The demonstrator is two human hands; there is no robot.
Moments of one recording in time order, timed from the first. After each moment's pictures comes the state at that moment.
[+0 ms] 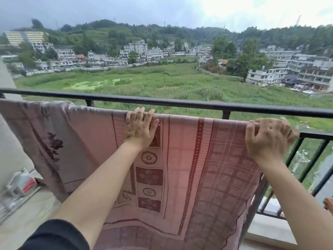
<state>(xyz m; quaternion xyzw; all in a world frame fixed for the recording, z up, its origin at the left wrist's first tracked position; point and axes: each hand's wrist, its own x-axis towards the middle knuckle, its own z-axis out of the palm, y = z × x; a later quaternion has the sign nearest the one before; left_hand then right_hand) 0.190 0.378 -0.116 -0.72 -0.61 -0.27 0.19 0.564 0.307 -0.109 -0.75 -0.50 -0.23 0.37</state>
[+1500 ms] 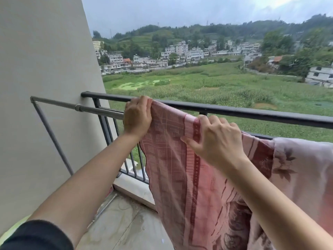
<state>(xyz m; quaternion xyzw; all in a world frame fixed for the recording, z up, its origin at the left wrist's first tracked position) -0.531 0.568 -0.058 -0.61 -0.56 -0.46 0.31 -0.284 0.520 -0.070 -0.53 -0.78 -0.21 0.26</state>
